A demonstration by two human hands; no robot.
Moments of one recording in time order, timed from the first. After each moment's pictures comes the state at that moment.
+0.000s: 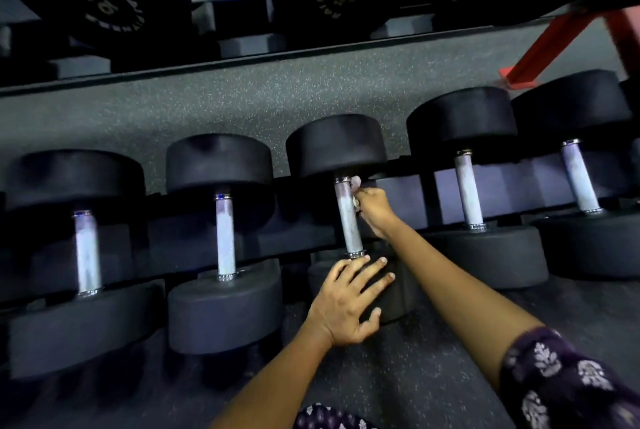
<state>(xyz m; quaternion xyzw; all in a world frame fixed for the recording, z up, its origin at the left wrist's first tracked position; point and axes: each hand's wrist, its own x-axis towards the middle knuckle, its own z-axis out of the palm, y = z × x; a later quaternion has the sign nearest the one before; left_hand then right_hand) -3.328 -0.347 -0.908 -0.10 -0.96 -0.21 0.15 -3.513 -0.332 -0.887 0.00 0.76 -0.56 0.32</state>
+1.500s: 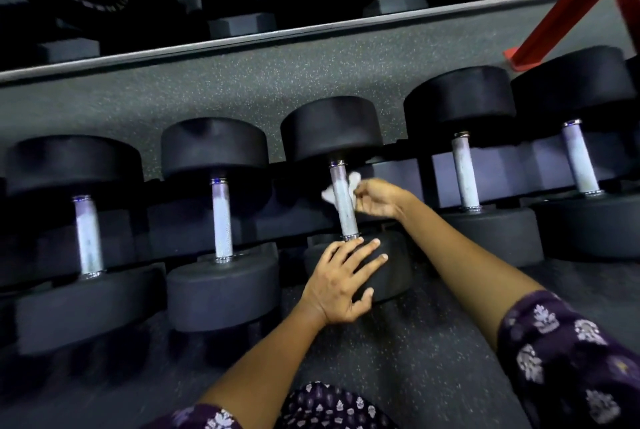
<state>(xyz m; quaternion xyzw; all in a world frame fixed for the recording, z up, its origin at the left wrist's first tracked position) -3.331 -0.348 -0.903 -0.10 -0.96 -0.19 0.16 -3.533 -0.313 -0.887 0.09 0.52 -0.60 0.59</state>
